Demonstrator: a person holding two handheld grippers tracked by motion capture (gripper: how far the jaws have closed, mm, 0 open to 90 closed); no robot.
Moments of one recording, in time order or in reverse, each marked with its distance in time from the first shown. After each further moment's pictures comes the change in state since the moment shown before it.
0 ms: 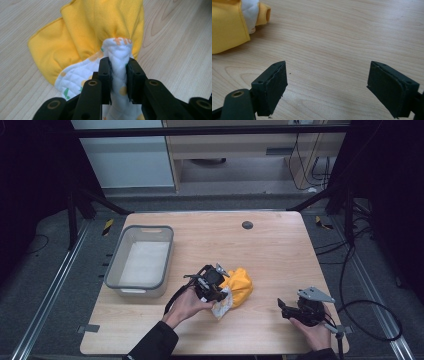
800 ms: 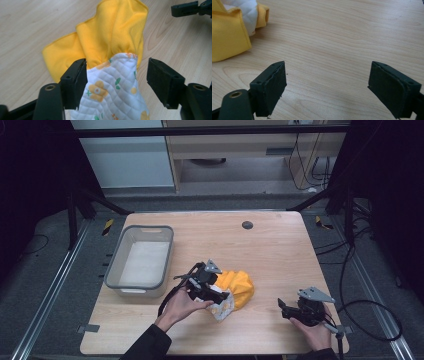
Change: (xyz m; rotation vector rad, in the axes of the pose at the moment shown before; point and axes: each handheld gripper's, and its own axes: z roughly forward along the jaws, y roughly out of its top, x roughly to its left) left arm 0.002 -0.011 -0.028 -0.171 0.020 -0.022; right arm -0.001 0.000 0.000 -0.001 -0.007 0.001
